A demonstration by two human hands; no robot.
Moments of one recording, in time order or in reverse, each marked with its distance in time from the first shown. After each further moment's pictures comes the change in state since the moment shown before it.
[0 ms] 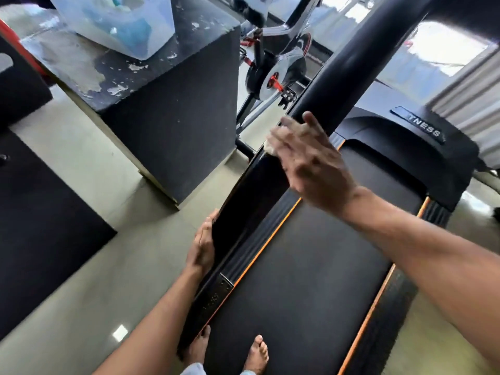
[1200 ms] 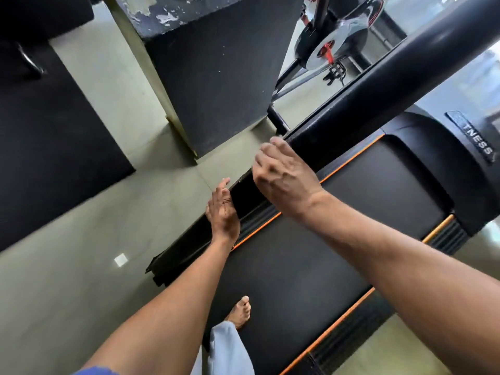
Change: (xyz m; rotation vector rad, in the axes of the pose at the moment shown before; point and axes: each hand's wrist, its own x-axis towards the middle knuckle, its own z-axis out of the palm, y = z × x) left_hand -0.019 -0.033 0.035 0.120 0.466 -0.073; right_hand 0.024 -0.104 0.025 -0.031 -0.239 -0.313
